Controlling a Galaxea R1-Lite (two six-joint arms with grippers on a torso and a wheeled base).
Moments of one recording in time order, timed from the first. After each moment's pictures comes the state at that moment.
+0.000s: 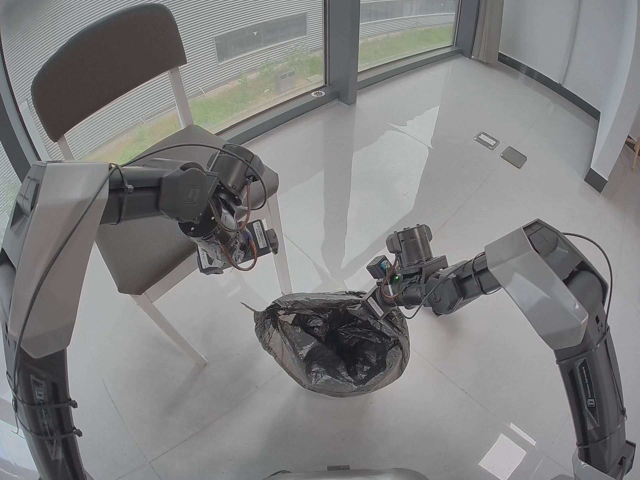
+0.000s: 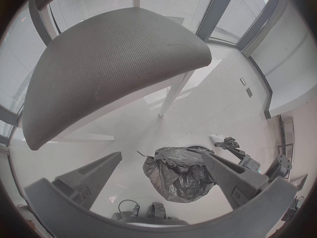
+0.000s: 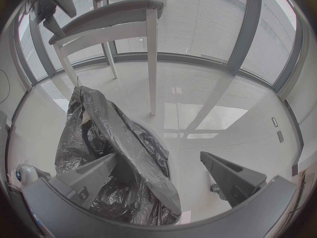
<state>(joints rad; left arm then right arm) -0.41 2.19 -1.85 0.58 0.17 -0.64 0.44 2.58 -1.67 -0.23 0.07 -0.38</state>
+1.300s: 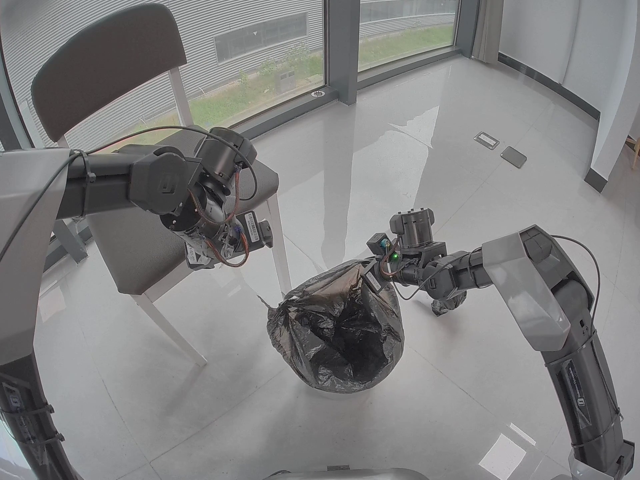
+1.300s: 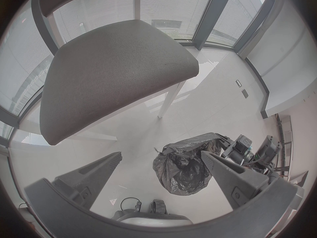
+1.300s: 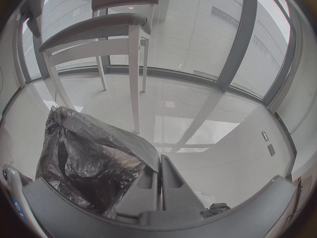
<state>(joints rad) -0.44 2.06 -1.74 0.58 0.20 -0.64 0.40 2.67 -1.90 -0.28 0.08 -0.43</state>
